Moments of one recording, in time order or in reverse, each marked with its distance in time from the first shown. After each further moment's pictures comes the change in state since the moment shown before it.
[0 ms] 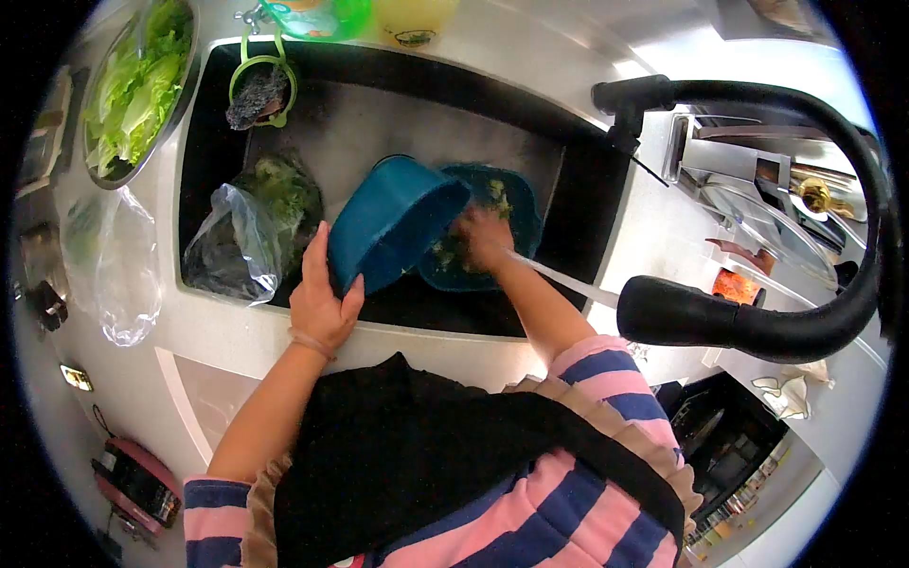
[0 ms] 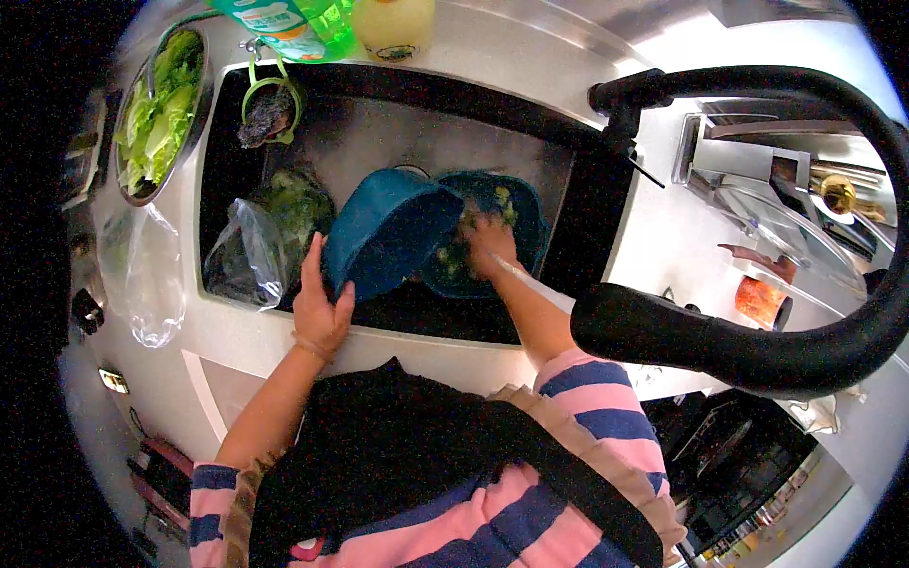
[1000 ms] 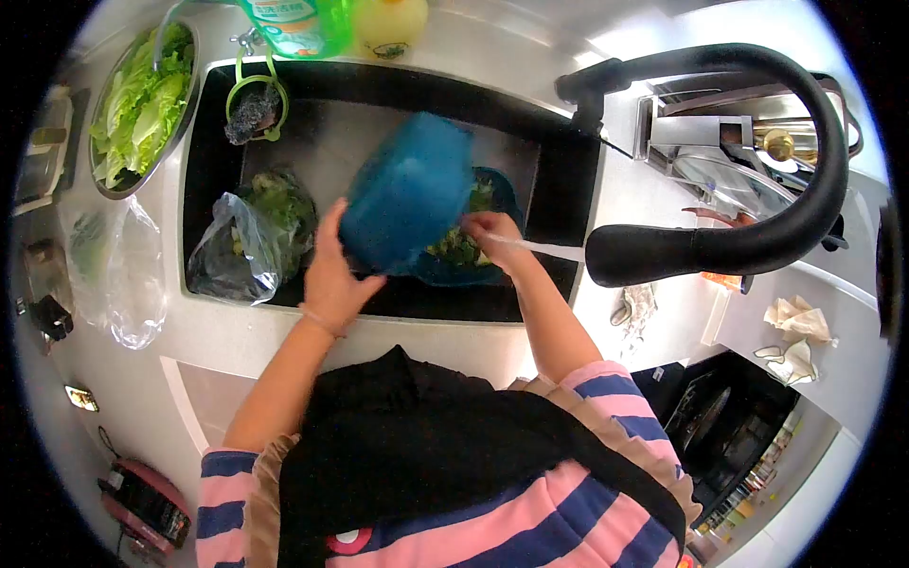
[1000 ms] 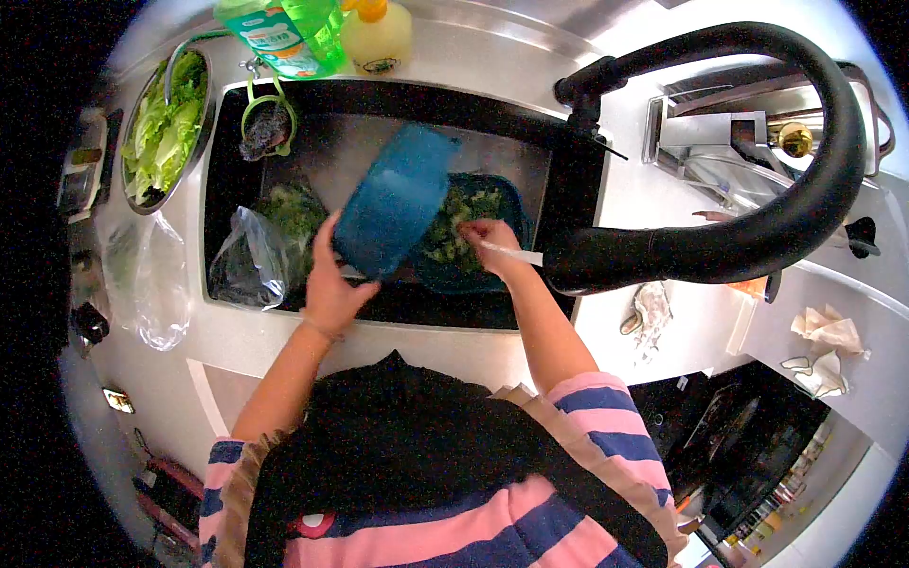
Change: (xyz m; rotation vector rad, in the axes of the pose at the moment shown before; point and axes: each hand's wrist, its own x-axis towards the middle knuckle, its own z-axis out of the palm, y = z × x) left_hand 0.022 0.022 0.006 -0.130 -0.087 0.036; right_hand -0.058 -0.011 -0.062 0.899 0.225 0.272
